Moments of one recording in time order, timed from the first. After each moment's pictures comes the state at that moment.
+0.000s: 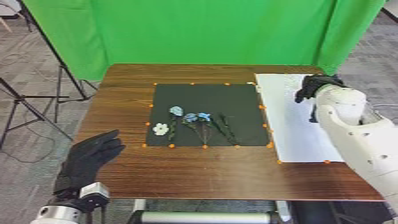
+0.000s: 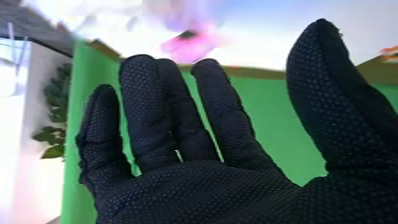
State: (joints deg) left arm 141.6 -52.6 -96.0 -129.7 40.2 17.7 17.5; right arm -63.4 -50.0 63.7 -81.5 -136.1 -26.0 26.2
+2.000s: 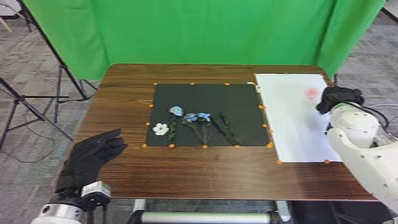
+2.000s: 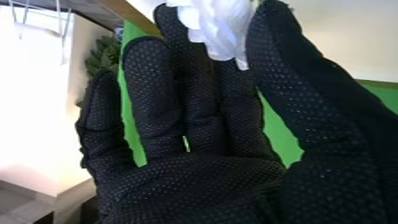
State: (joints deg) left arm 140.8 -50.8 -95.0 -129.2 39.0 17.6 18.4; right arm -72.6 -44.1 65.4 -83.2 -137.0 -13.8 31.7
